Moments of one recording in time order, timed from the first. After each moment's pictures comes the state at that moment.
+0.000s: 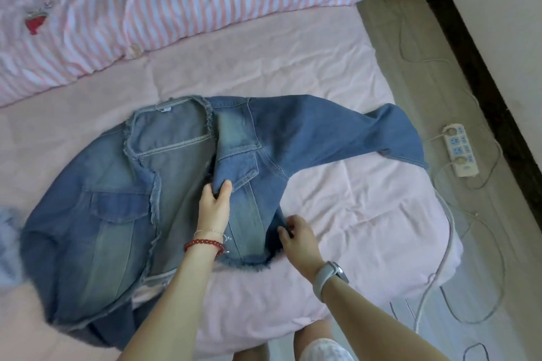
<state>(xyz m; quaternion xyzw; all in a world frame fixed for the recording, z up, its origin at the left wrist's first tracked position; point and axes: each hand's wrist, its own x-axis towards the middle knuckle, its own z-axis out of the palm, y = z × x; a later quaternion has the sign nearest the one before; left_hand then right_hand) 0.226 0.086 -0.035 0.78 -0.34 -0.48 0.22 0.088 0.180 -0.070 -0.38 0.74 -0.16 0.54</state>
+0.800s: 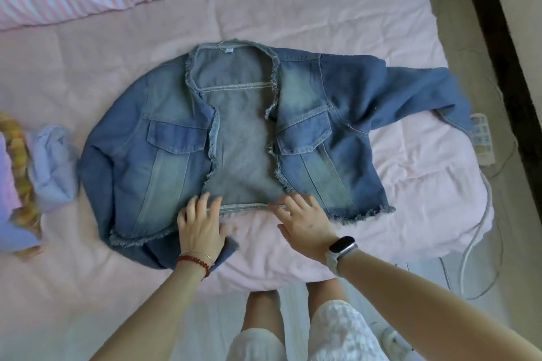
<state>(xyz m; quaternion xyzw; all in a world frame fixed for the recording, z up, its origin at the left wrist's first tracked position) 0.403 0.225 -0.058 0.68 -0.69 -0.19 -0.16 0.185 0.233 -0.051 -0.84 0.52 0.00 0.18</state>
